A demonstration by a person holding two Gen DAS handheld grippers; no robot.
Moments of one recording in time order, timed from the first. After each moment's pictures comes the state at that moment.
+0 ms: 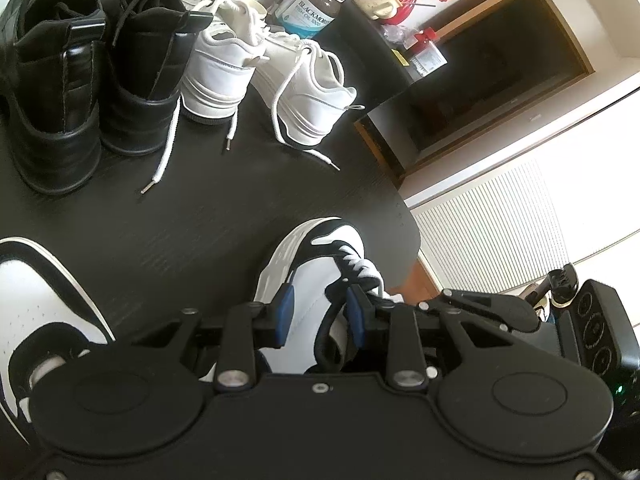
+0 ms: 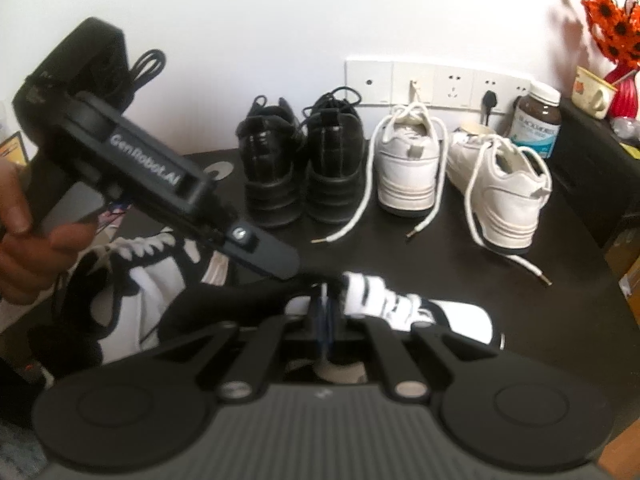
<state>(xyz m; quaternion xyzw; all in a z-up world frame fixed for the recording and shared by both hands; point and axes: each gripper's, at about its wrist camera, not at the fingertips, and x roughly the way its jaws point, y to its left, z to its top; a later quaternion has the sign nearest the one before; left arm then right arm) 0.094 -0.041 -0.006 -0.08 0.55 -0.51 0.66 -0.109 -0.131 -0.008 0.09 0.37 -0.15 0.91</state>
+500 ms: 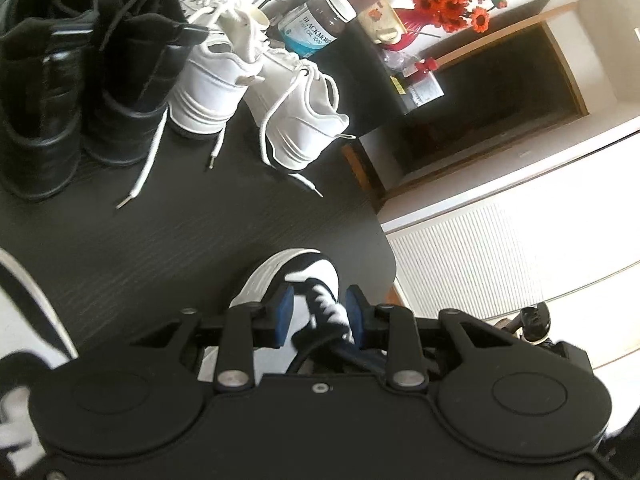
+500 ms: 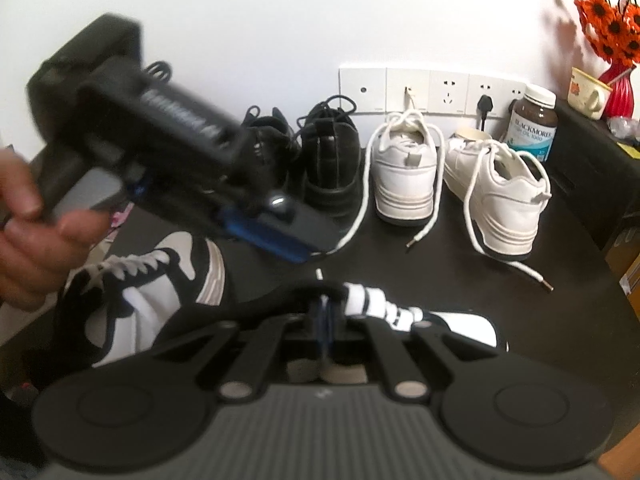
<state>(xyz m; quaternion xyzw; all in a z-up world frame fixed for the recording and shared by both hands) 0.112 -0.060 -0.006 -0.15 0.57 -0.50 0.64 -0.101 -0.130 -0.009 0.09 0.36 -0.16 0.92</state>
